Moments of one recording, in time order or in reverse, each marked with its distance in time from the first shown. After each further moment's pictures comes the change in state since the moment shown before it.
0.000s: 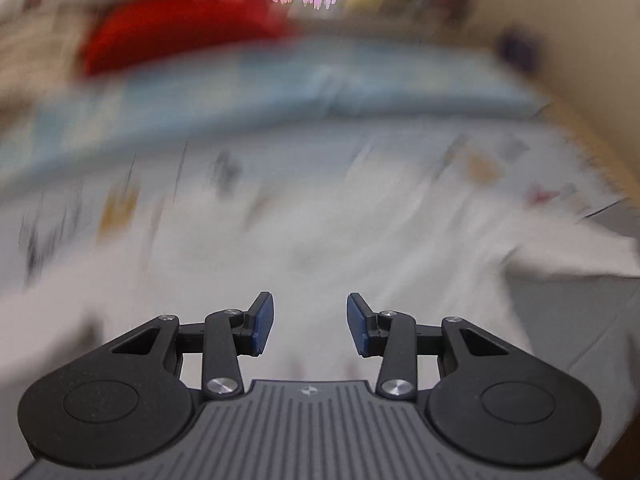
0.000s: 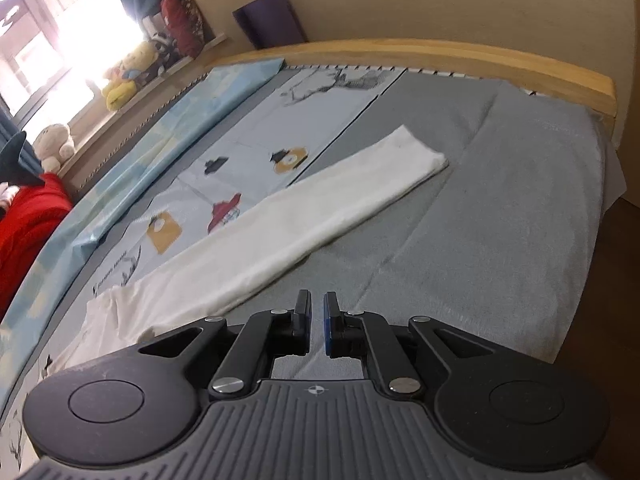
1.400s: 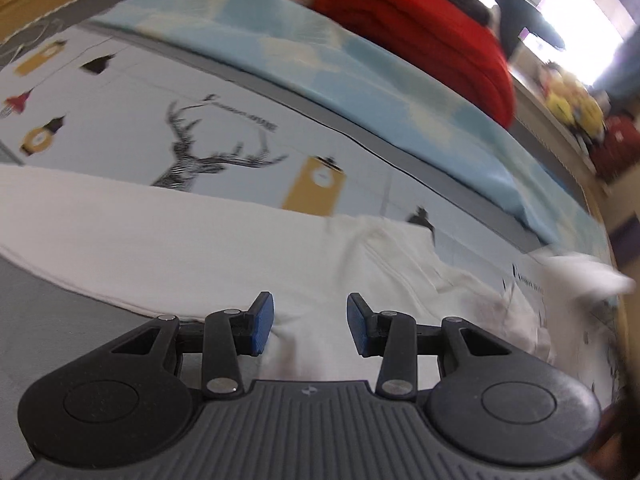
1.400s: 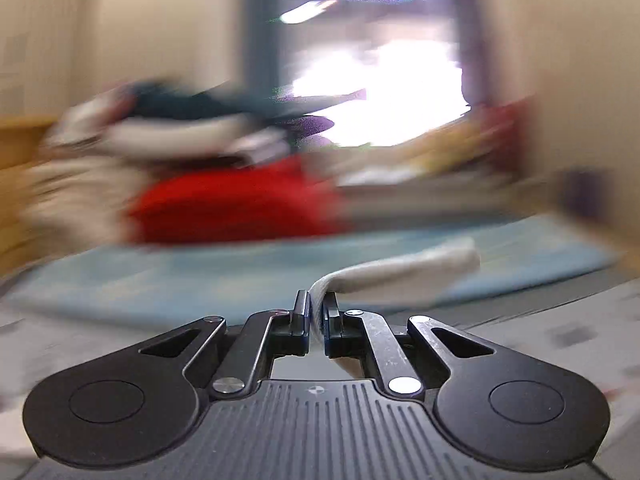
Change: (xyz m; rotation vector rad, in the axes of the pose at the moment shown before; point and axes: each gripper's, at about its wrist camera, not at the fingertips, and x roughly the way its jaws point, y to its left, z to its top) left arm -0.013 0.248 0.024 -0.615 -0.005 0.051; right arm 0.052 0.401 -0.151 -0.745 -0.126 0.667
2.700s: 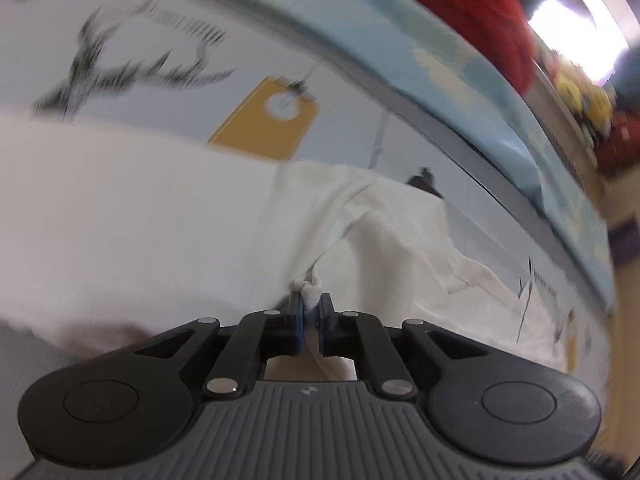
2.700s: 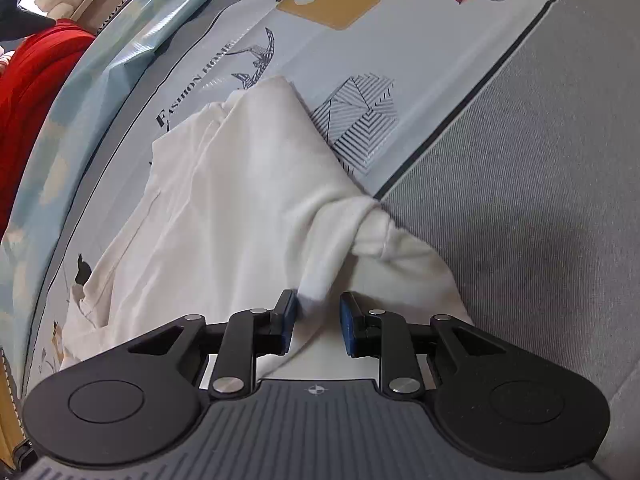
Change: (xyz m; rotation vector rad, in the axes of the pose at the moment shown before) left arm 0.136 -0.042 -0.014 0.011 0.084 -0.072; right arm 0.002 -0.174 -0.097 0.872 0.589 -0.430
